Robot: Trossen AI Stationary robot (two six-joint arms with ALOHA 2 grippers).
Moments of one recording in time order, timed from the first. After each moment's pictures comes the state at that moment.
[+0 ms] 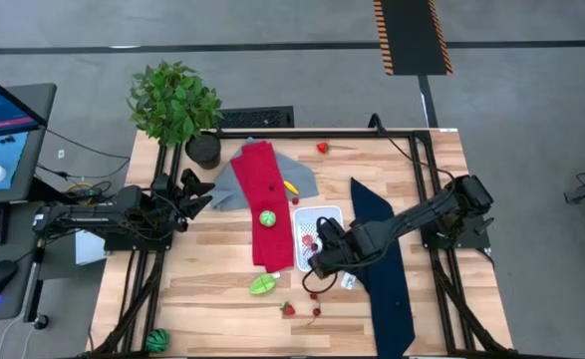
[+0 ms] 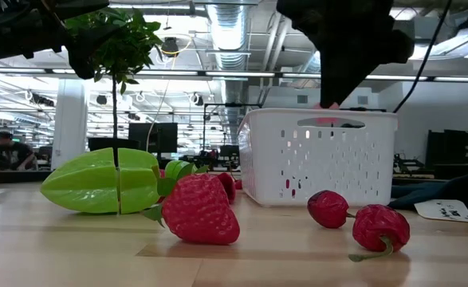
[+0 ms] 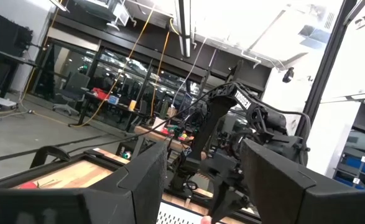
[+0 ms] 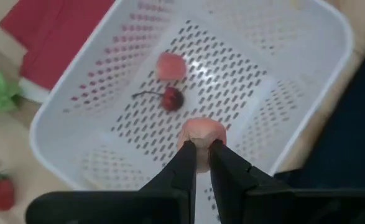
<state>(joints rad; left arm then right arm) 0.06 0.17 0.03 0.53 -0.09 -0.36 0.39 1.80 1.43 -1.04 0.35 1.19</state>
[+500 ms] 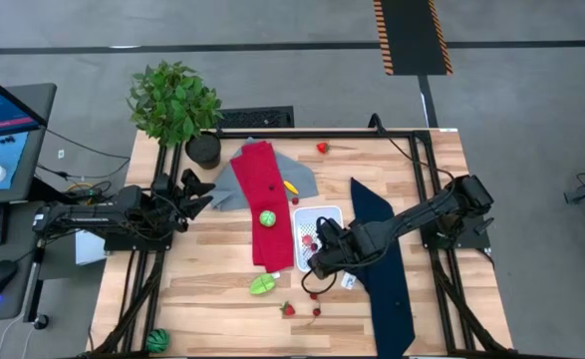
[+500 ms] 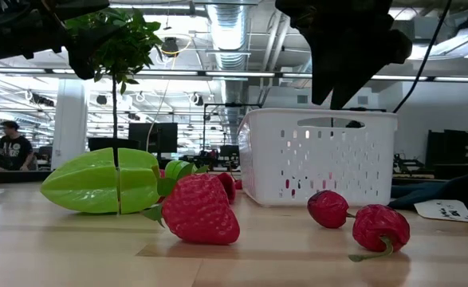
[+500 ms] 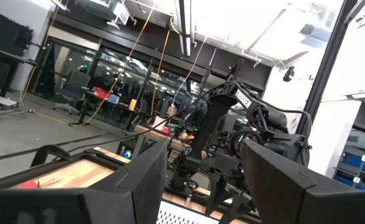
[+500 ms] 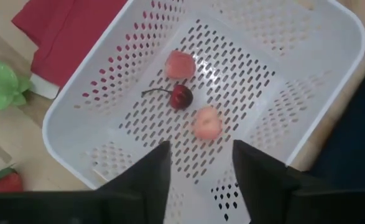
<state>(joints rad) 0.06 0.17 0.03 0.52 -0.09 -0.36 0.39 1.80 1.43 -1.03 0.34 1.18</state>
